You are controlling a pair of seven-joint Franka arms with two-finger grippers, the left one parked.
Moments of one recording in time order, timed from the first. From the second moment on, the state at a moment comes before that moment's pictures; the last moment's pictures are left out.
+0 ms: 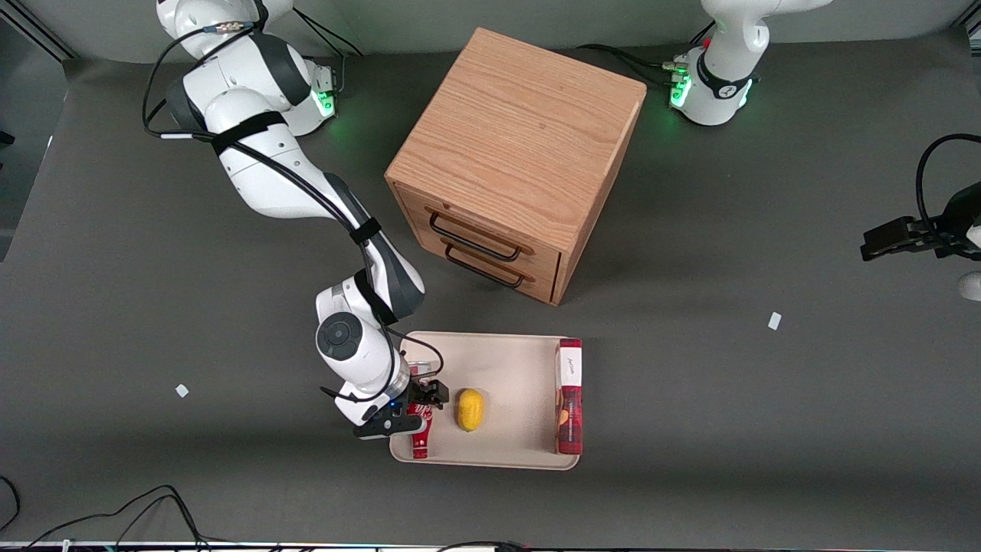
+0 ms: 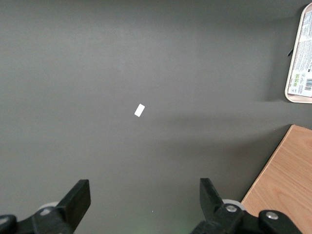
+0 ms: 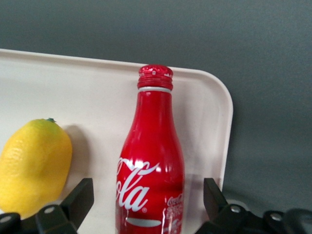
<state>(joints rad) 0.38 1.06 0.06 -1.12 -0.02 2.44 0.33</state>
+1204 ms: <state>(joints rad) 0.28 0.04 -0.15 -1.99 0.03 2.14 0.19</state>
